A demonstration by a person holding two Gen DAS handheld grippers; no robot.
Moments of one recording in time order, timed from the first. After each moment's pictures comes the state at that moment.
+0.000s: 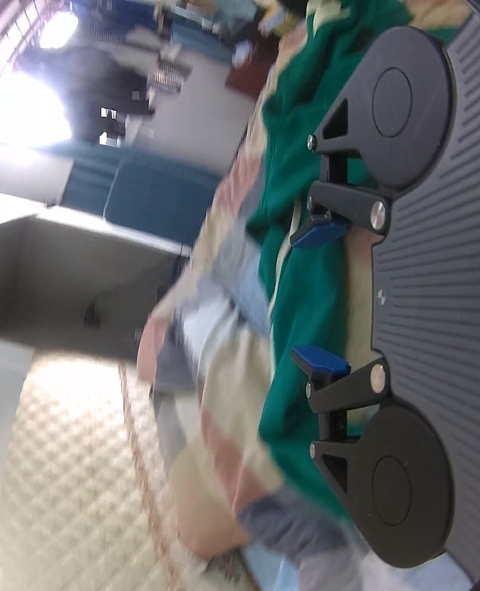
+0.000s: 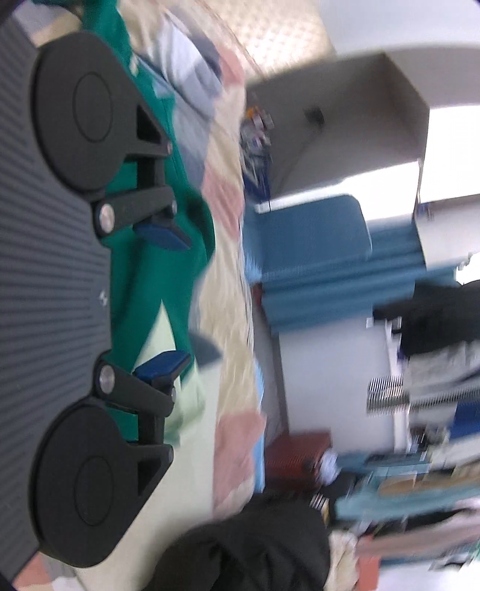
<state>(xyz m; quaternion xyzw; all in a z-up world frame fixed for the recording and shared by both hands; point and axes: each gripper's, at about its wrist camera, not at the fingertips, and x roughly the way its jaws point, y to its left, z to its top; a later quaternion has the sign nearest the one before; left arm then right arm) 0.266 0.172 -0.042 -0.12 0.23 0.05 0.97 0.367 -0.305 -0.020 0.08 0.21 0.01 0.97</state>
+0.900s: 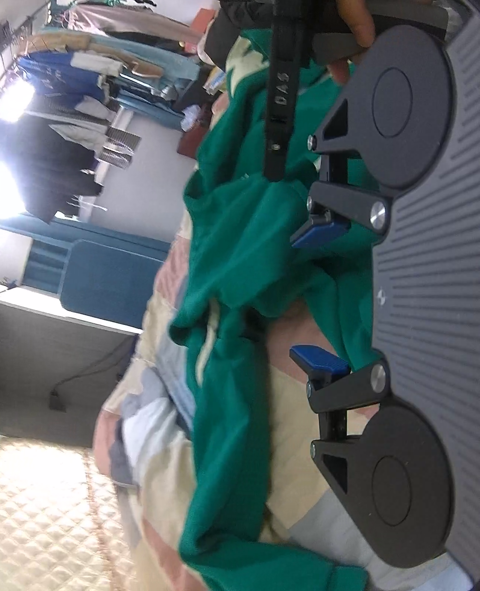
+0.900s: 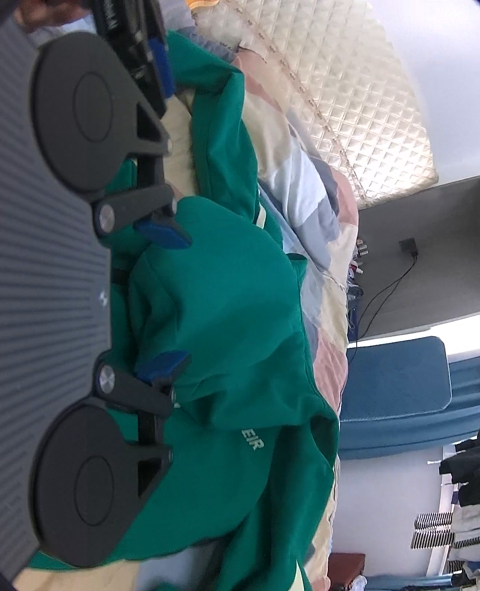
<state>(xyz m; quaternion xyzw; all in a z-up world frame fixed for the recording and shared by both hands) 0.274 0.093 -0.126 -0.10 0.27 -0.06 0.96 0.343 -0.112 -0.118 0.05 0.29 0.18 0.94</state>
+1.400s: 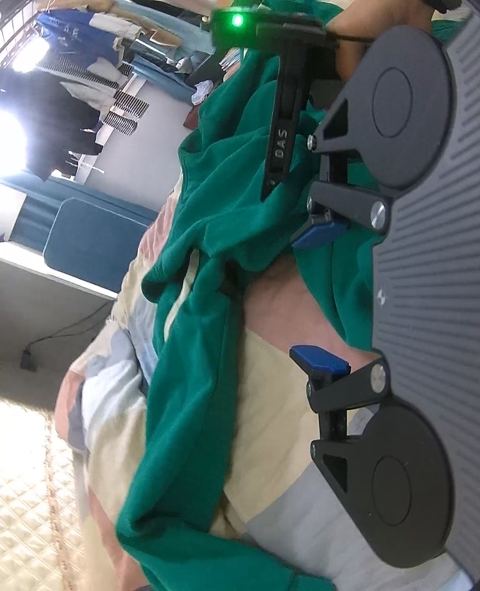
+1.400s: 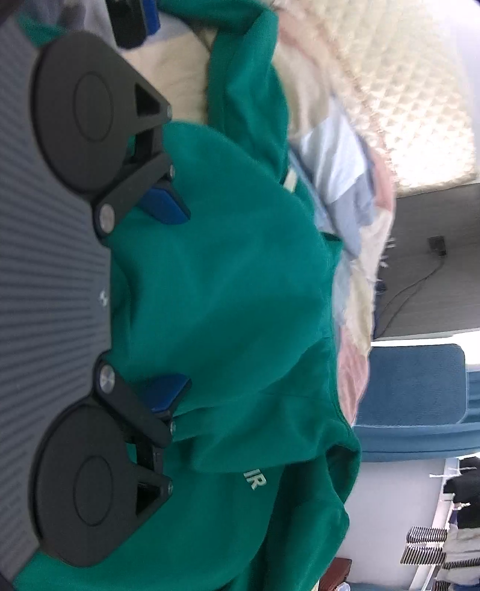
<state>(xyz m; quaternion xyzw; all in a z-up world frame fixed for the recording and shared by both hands) 0.303 0.125 -0.168 -0.15 0.29 -0.02 0.94 0.416 -0.070 -0.175 -0.01 0.32 0.17 0.93</state>
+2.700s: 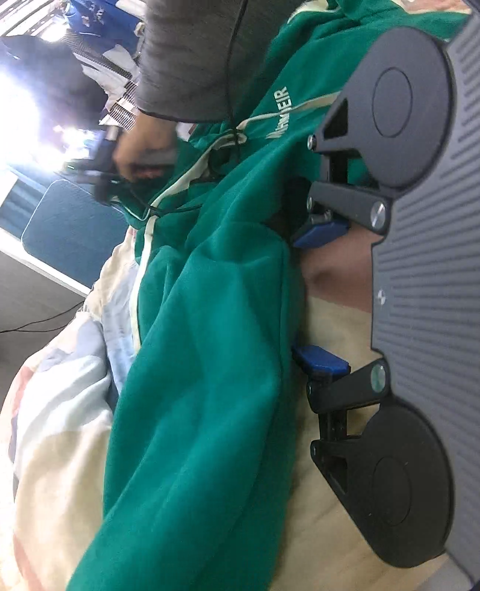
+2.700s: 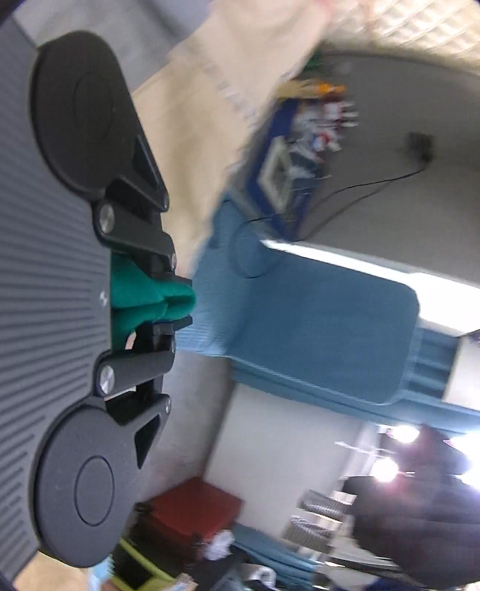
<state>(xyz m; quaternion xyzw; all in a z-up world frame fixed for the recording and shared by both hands) 0.448 0.172 -0.230 -0.21 0.31 -0.06 0.93 0.836 -0.020 -0.129 -0.13 0.22 0.01 0.97</state>
